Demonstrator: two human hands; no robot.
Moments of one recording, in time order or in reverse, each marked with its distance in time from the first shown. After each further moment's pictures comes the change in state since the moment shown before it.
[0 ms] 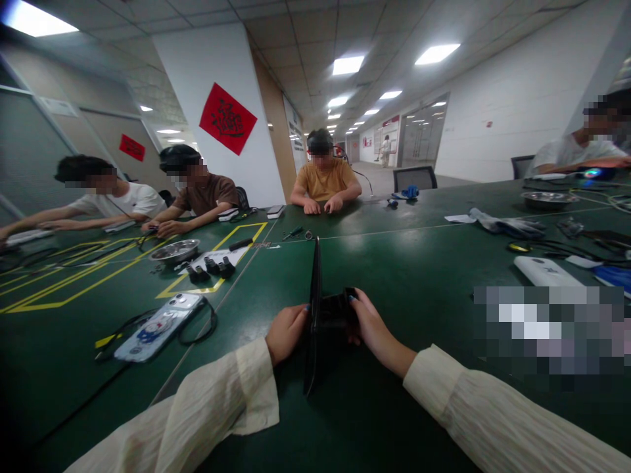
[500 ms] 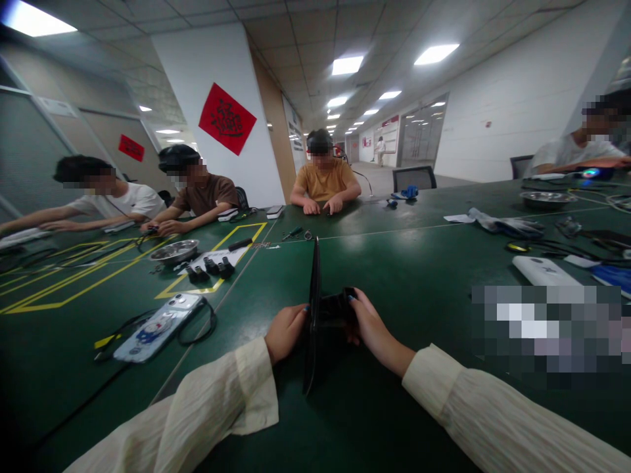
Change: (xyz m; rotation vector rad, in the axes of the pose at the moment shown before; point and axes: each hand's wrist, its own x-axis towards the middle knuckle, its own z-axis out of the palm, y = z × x) left_hand 0.001 0.000 0.000 -0.019 -0.019 0.017; right_hand -0.004 -0.006 0.003 -0.010 0.027 0.015
